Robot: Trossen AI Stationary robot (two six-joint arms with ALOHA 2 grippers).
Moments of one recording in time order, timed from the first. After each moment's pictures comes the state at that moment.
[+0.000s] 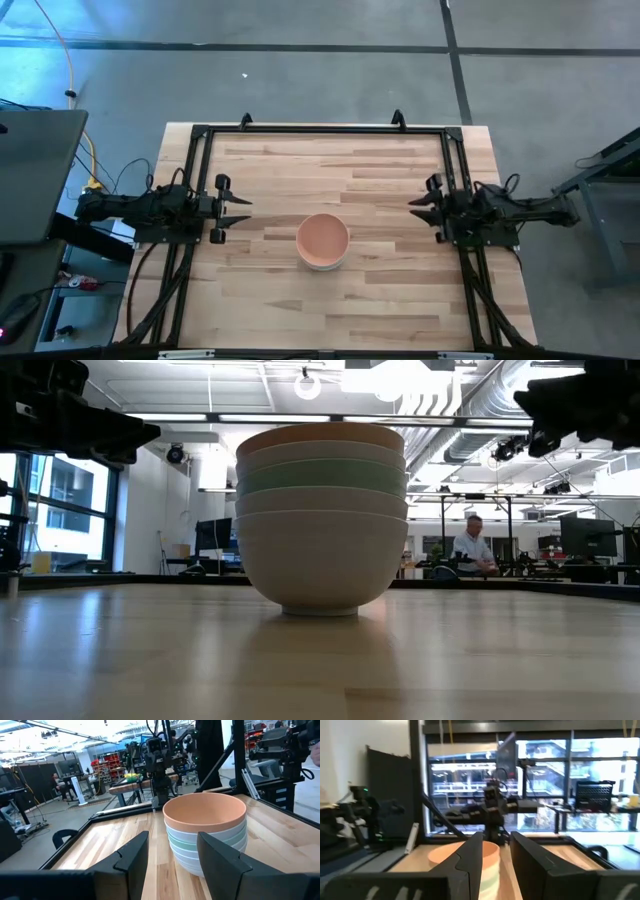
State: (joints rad) left arm 0.05 0.01 0.01 0.01 -0.04 0.21; right arm 0.07 0.01 0.01 0.24 -0.02 -0.01
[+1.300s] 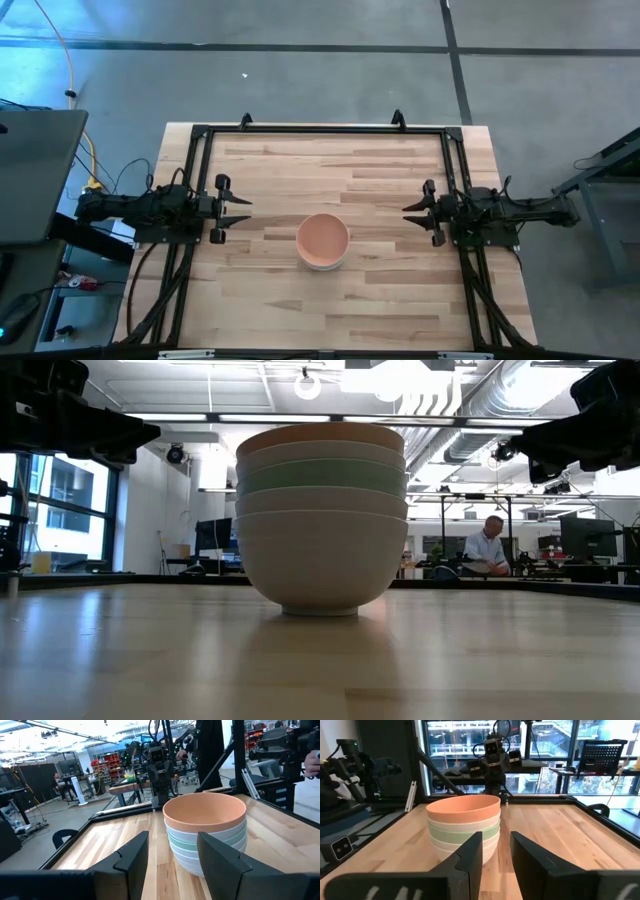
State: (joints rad) left arm 0.05 0.01 0.01 0.01 -0.04 0.21; right arm 0.07 0.01 0.01 0.01 -0.01 -0.01
